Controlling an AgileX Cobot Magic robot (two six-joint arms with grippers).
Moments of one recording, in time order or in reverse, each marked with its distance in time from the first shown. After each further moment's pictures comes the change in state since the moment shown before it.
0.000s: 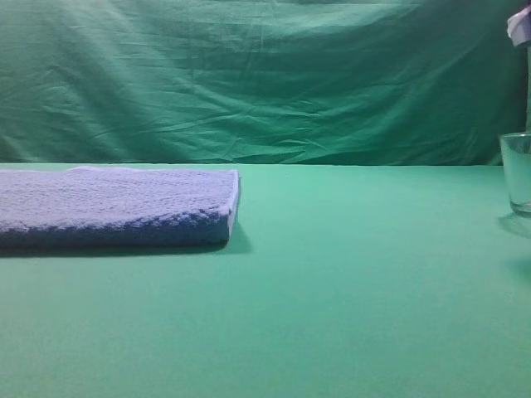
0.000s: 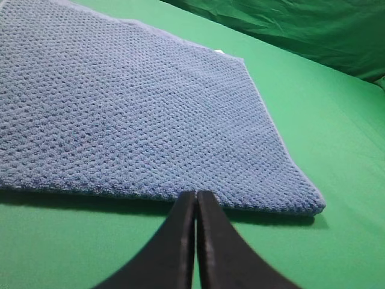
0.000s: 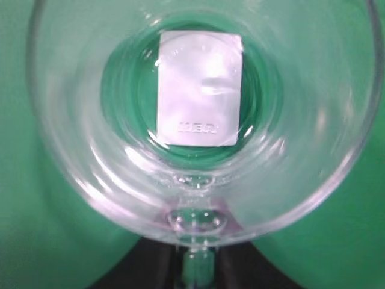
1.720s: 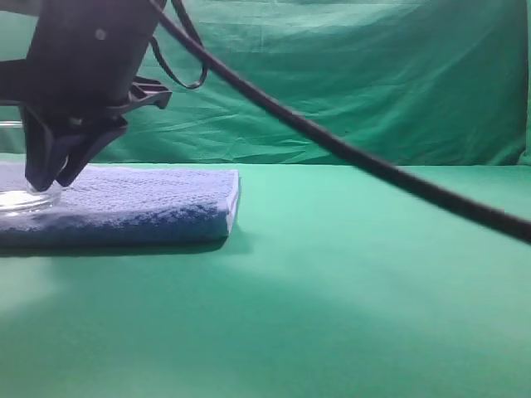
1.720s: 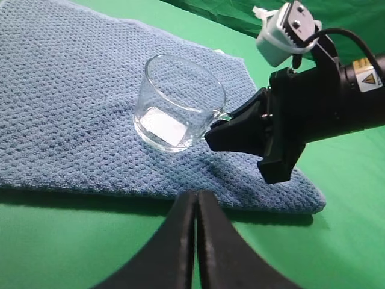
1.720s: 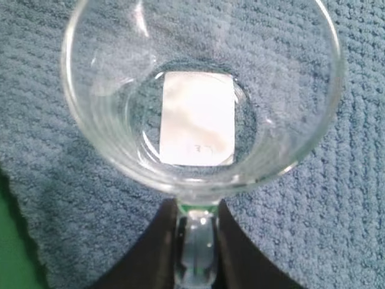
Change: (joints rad) left arm 0.000 0.000 0.000 0.000 0.000 0.000; right arm 0.639 0.538 -0.603 0.164 -0.204 -0.197
